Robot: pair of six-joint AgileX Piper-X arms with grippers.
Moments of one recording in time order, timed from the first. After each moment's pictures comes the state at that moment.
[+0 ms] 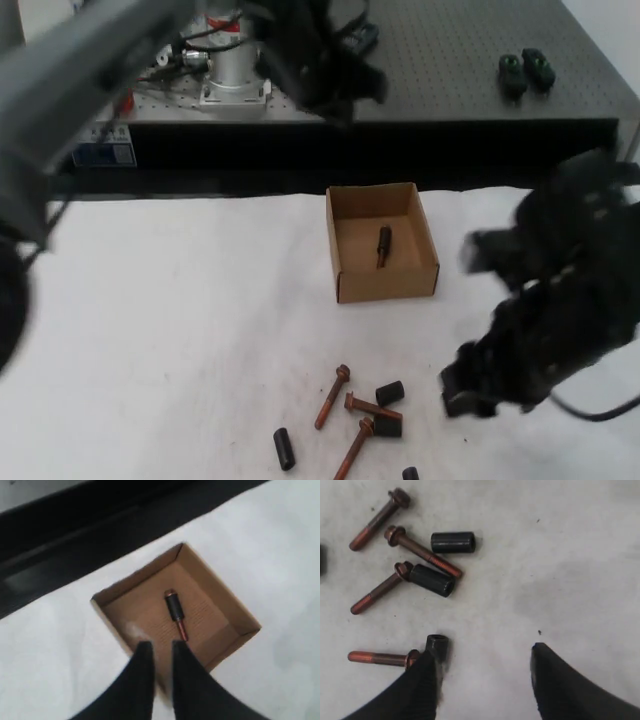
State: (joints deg) left arm -28.5 112.4 -111.1 52.4 10.3 -0.3; right arm 19.8 82.8 -45.5 43.0 -7.3 3.4
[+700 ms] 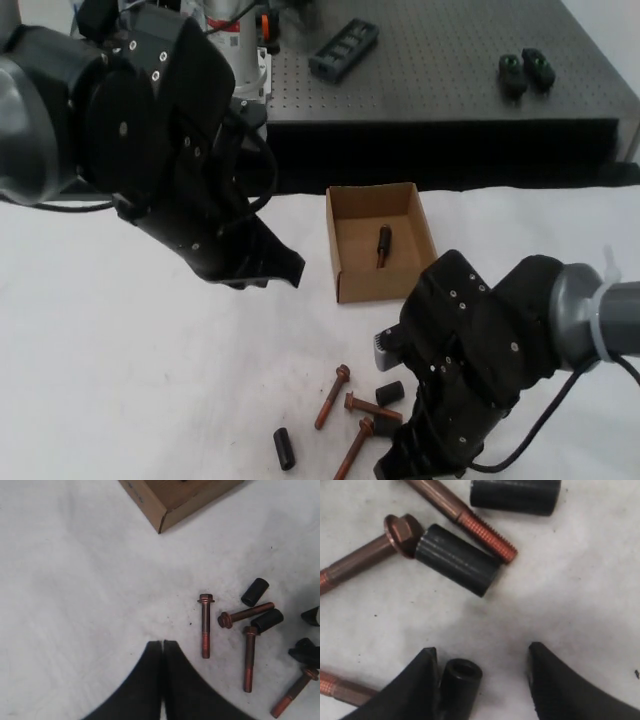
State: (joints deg) left arm -28.5 83.5 -65.4 43.9 9.7 -0.7; right arm 27.0 94.4 -46.2 37.3 -1.7 6.2
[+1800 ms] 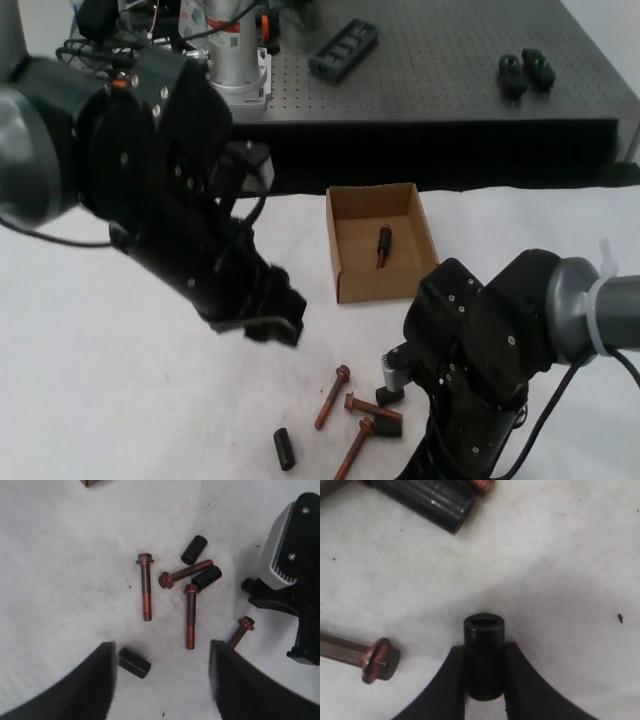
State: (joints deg) left arm -28.5 83.5 -61.6 46.5 22.8 0.6; right arm 27.0 94.4 -46.9 44.7 -0.8 4.5
